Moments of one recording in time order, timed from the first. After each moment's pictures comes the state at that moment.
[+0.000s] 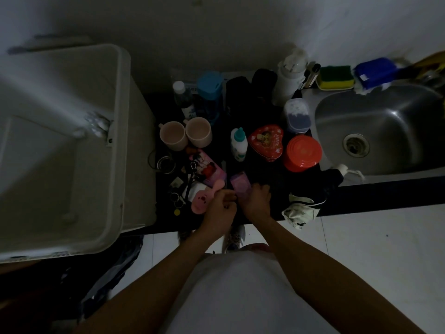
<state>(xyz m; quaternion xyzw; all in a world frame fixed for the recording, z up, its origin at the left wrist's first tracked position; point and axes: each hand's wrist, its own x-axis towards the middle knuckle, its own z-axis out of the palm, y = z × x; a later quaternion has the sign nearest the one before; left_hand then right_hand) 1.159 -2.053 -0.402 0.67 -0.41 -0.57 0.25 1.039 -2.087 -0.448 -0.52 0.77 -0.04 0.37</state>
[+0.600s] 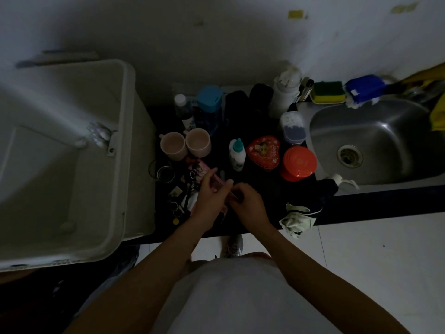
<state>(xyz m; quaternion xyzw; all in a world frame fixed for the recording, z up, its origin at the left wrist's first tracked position) 1.172 -2.100 -0.385 0.64 -0.30 -0.59 0.39 1.046 -2.088 -0.411 -0.58 0.61 -0.29 0.46</state>
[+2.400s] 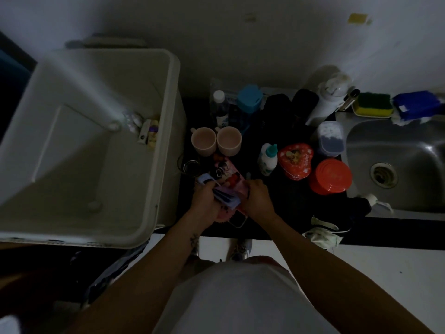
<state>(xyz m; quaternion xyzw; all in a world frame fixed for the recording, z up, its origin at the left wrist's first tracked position) 1.220 -2.089 -0.402 0.71 -0.11 -0.10 0.69 1.086 -2.132 -0.434 -0.68 0.62 -0.08 0.38</state>
